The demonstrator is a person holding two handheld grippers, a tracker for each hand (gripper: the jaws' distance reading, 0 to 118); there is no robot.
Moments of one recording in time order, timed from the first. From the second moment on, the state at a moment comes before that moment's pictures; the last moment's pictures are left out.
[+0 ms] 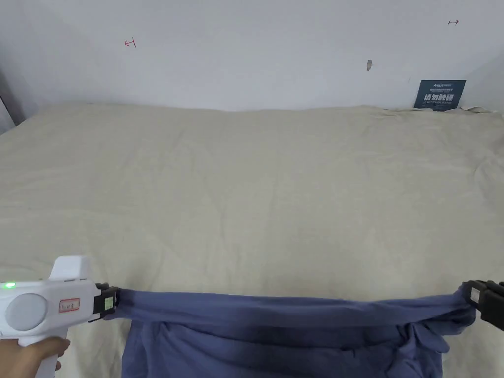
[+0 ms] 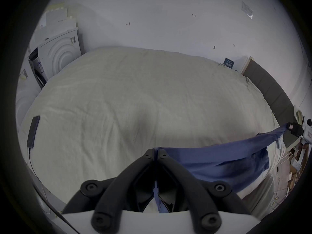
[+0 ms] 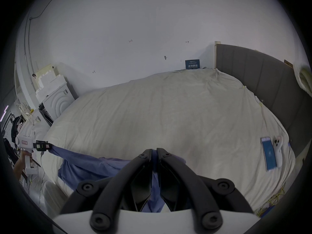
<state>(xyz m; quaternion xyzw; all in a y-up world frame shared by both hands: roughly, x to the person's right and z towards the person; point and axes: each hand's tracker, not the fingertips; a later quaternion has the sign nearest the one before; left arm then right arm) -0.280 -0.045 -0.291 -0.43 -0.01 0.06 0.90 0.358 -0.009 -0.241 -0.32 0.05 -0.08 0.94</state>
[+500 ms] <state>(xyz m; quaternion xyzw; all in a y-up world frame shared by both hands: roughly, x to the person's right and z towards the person) -0.274 -0.124 -0.225 -0.51 0.00 0.07 0.86 0.366 -0.113 -0.180 -0.44 0.00 -0.10 0.89</state>
